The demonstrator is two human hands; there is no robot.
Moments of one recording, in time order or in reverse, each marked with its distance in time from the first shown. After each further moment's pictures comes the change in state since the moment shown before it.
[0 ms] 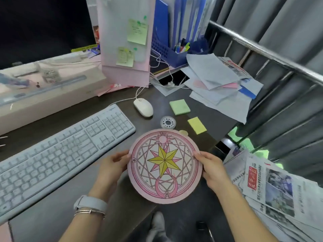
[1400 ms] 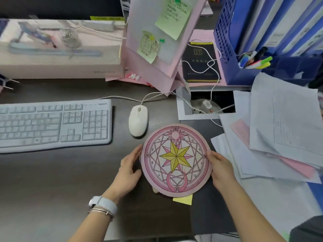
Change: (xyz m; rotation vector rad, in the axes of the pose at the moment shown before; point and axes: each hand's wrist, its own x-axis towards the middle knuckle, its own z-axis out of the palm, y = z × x) left_hand 0.124 0.009 0.203 0.199 0.235 0.029; right_hand 0.325 -0.145 0.000 -0.453 -0.367 0.090
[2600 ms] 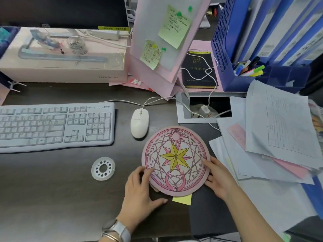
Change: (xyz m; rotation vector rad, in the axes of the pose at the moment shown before) left_hand -0.047 -0.018 0.050 0.540 0.170 0.198; right_hand -0.017 0.003 -0.011 0.084 -0.207 0.148
